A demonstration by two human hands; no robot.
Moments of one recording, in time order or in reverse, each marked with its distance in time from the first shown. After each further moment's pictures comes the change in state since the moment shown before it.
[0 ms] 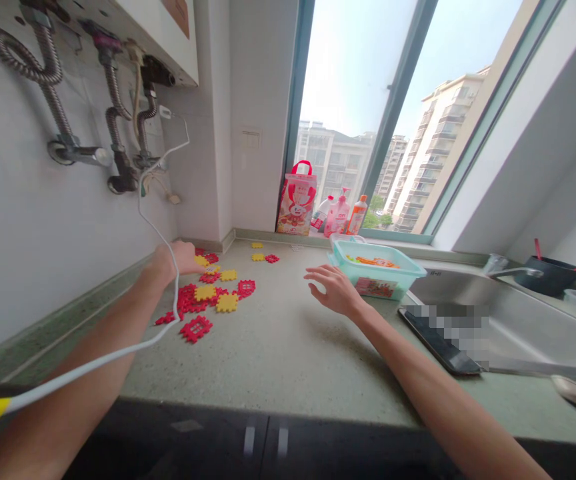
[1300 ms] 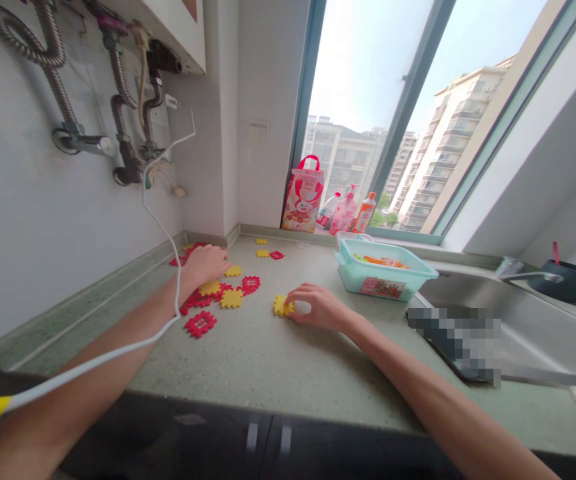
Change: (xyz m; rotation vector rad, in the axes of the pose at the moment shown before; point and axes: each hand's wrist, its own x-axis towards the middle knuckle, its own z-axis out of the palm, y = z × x) left_hand -0.012 0.050 0.039 0.141 0.046 0.205; right_hand 0.012 -0.055 0.020 0.285 -0.248 -0.090
